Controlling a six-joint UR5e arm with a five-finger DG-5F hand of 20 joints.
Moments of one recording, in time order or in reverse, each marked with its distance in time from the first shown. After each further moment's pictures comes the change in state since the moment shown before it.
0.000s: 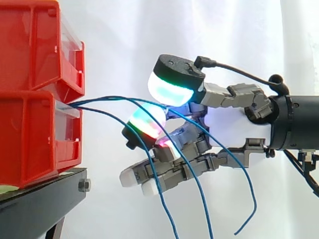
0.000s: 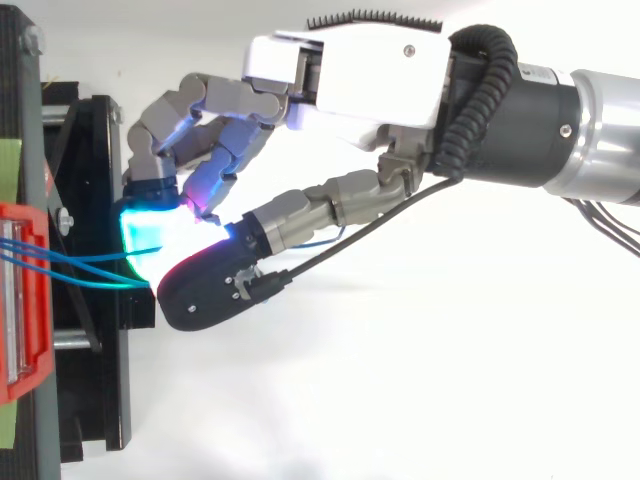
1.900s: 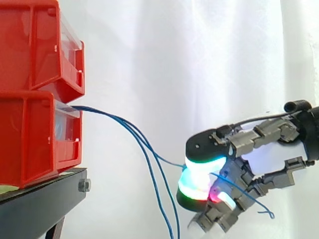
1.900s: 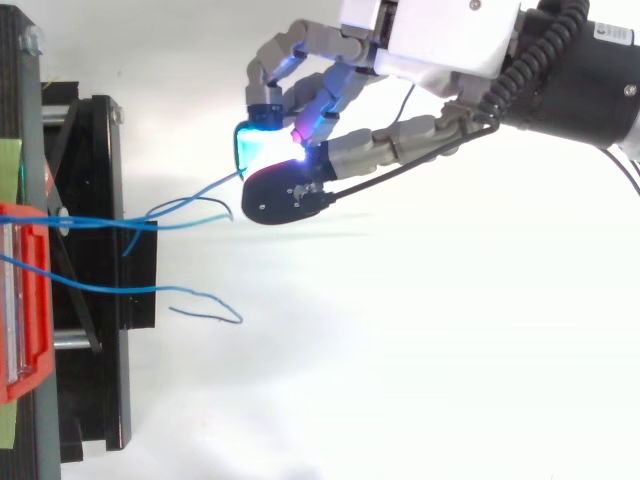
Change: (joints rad) arm -0.007 0.045 -0.001 -0.361 0.146 -0.012
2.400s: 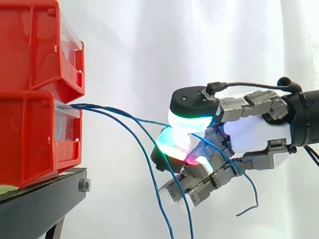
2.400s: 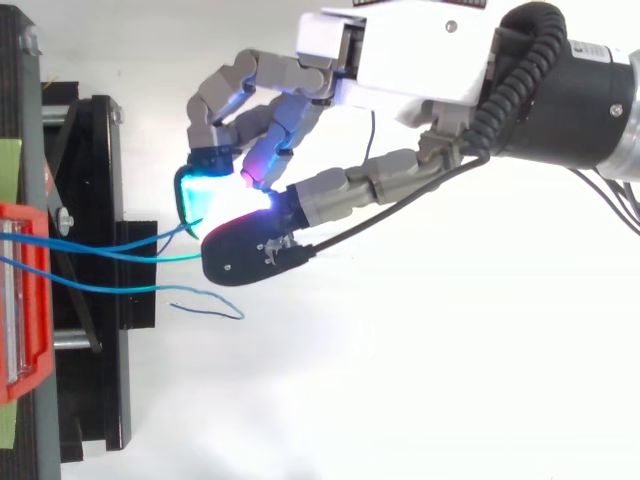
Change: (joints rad) arm 0.004 -0.001 0.000 0.159 -0.097 -0.002
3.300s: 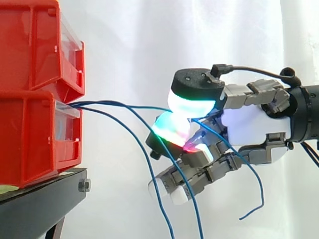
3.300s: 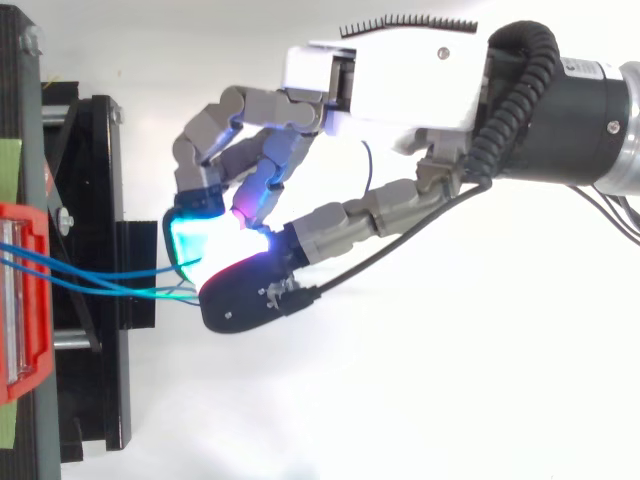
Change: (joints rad) arm 0.003 0.000 -0.002 0.044 -0.072 0.015
